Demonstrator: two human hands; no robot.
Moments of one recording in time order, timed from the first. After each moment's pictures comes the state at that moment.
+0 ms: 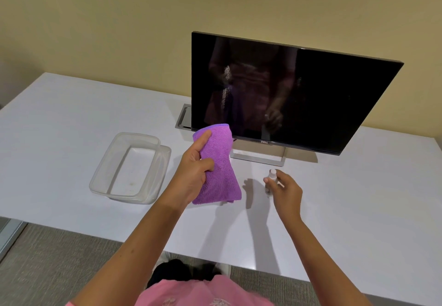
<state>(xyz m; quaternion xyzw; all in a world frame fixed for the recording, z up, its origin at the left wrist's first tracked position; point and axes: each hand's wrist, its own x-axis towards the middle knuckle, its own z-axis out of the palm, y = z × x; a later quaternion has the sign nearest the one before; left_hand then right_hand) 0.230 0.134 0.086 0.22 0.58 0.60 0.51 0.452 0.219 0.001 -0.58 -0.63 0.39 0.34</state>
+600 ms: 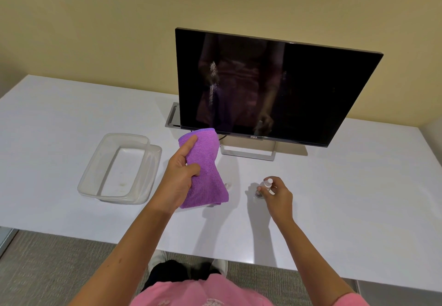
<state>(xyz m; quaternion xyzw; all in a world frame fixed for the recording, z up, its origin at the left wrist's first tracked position) 0.231 0.121 0.071 0.25 0.63 0.56 0.48 0.477 0.210 -0.034 -0.61 -0.62 0.40 0.30</state>
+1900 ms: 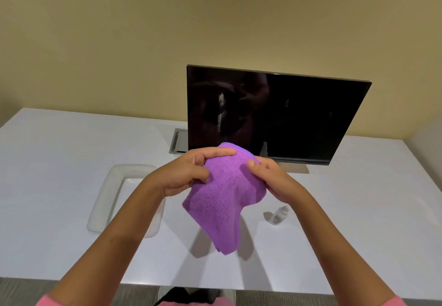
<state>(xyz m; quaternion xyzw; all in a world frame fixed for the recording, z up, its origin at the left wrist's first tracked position) 0.164 0.153 0.162 0.48 0.46 0.38 0.64 0.385 0.235 0.134 -0.36 -0.64 0.66 0.18</state>
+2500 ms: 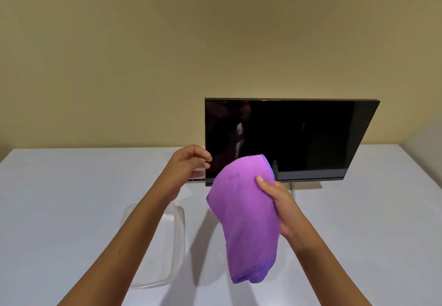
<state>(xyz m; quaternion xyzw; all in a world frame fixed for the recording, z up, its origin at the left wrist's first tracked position) 0.066 0.203 0.165 0.42 0.57 0.50 0.50 0.305 0.203 0.151 -0.44 -0.37 0.74 0.35</state>
